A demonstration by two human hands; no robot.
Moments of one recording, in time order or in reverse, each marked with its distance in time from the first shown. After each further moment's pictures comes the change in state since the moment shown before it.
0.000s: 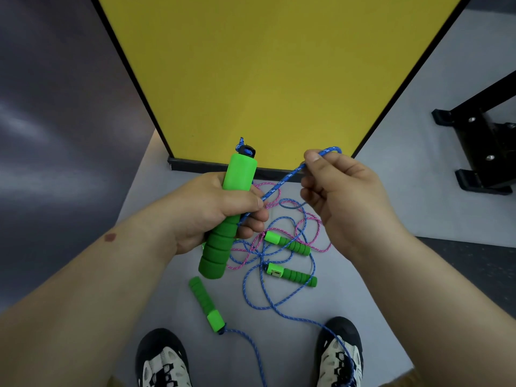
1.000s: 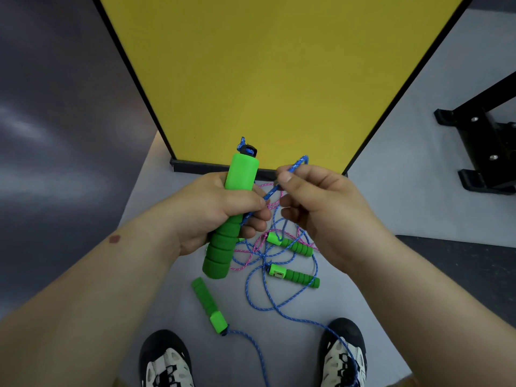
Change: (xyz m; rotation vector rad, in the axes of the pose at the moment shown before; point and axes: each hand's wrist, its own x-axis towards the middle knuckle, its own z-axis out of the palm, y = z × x) left_hand 0.000 0.001 0.000 -0.017 0.015 0.006; right_hand -0.014 0.009 0.011 -0.098 -0.240 0.055
